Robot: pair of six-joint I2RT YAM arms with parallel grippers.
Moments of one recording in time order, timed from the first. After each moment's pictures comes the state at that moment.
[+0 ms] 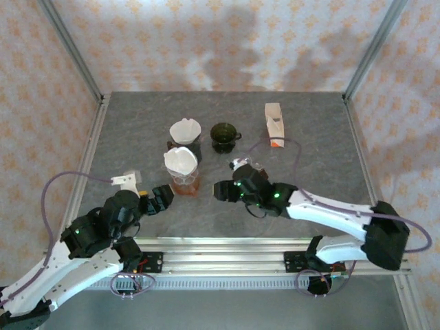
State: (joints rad) left arm -0.80 0.42 0.70 -0.88 -0.37 -0.90; right arm 0.97 1.23 0.81 -0.27 0.09 0.72
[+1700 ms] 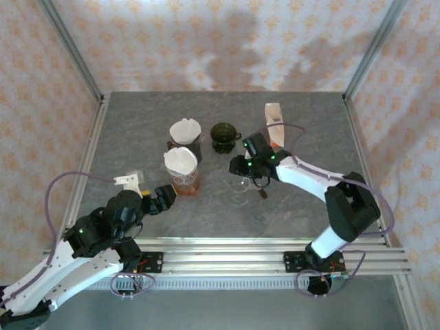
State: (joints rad) left arm -0.80 0.41 0.67 -0.84 -0.37 -0.90; right arm 0.62 1.57 1.00 -0.37 -0.18 0.71
